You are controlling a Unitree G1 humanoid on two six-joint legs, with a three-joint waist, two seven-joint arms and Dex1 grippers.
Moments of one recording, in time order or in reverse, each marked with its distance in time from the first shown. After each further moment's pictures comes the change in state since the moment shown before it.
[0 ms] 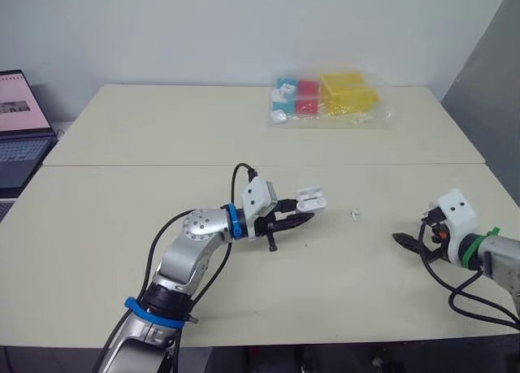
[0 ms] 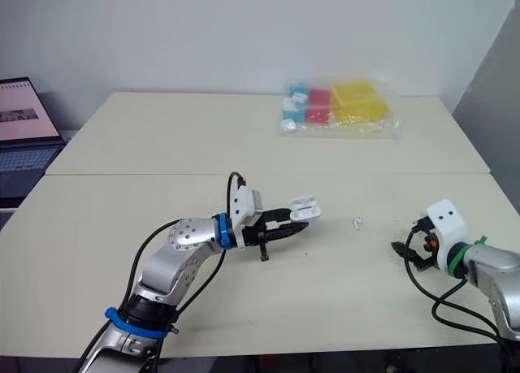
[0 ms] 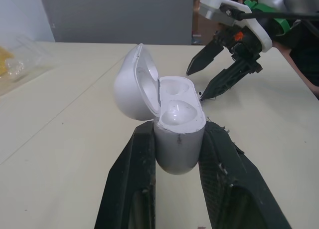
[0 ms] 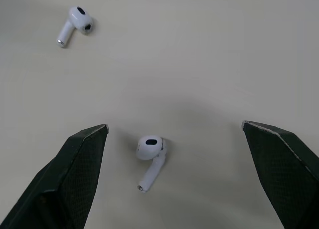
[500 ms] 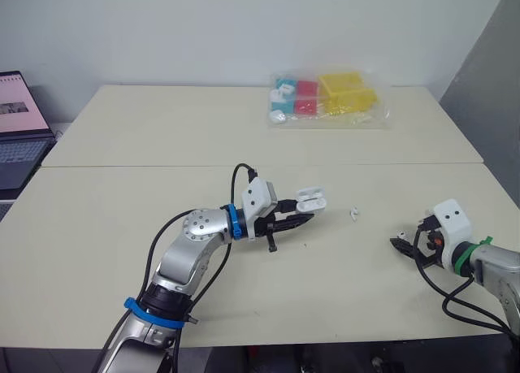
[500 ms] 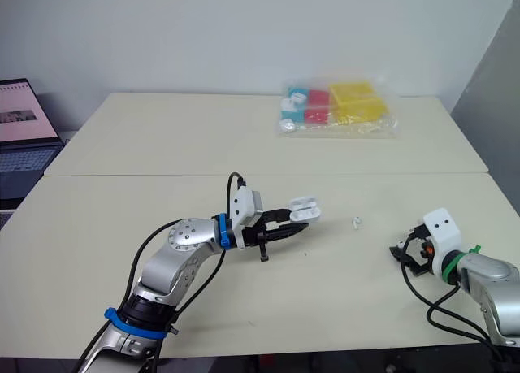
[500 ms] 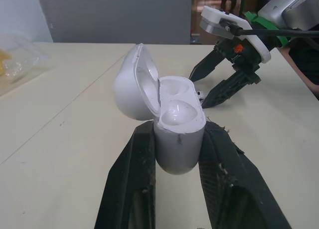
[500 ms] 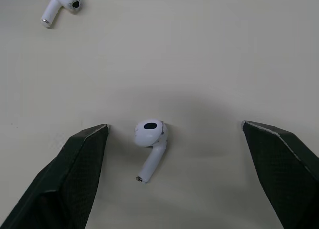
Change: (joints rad) left arm 0.000 0.003 -0.001 -0.003 0.004 0.000 -0.001; right arm 0.010 0.038 0.009 0.003 0.006 -0.008 -0.024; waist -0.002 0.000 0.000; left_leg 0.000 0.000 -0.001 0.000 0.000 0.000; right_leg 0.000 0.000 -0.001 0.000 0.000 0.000
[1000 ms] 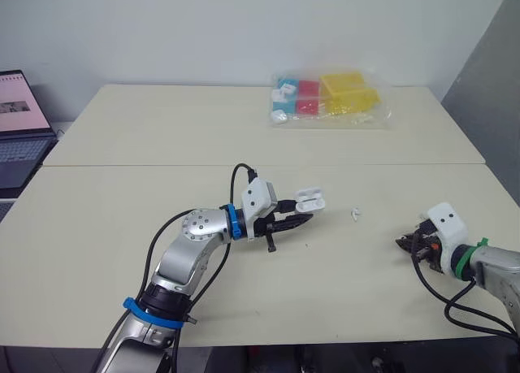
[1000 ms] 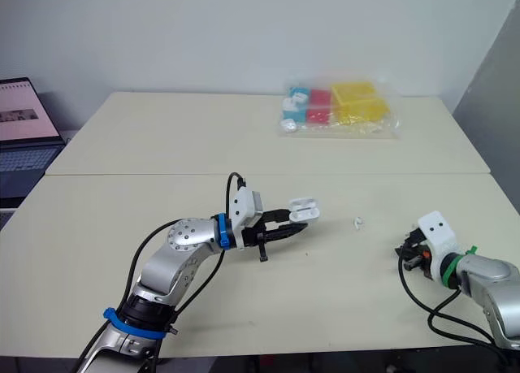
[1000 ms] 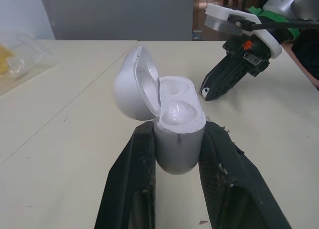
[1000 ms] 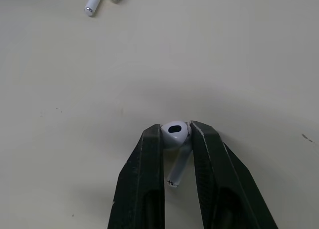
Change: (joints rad) left arm 0.001 0.005 -0.002 0.000 0.012 -0.006 -0.002; right arm 0.009 -0.105 0.052 -0.020 0.025 -0.013 0.091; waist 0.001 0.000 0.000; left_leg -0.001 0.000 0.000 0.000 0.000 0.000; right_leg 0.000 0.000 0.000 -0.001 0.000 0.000
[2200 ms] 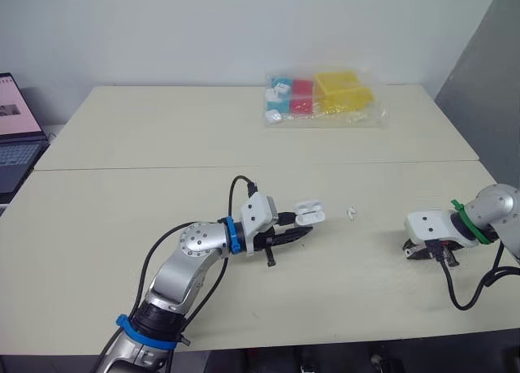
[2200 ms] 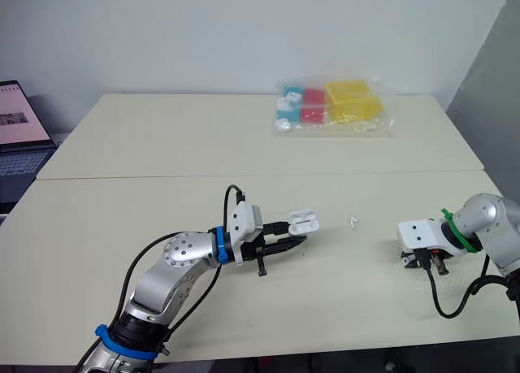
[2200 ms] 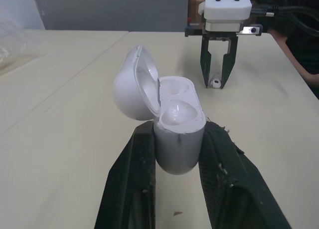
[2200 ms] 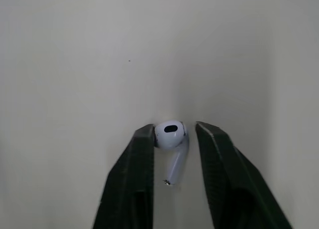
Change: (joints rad) left arm 0.117 0.034 -0.024 -0.128 0.014 0.041 0.048; right arm -0.483 -0.250 0.495 0.580 -0.405 -0.918 0.823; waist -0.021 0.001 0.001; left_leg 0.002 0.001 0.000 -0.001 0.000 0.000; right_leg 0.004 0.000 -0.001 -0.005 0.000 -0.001
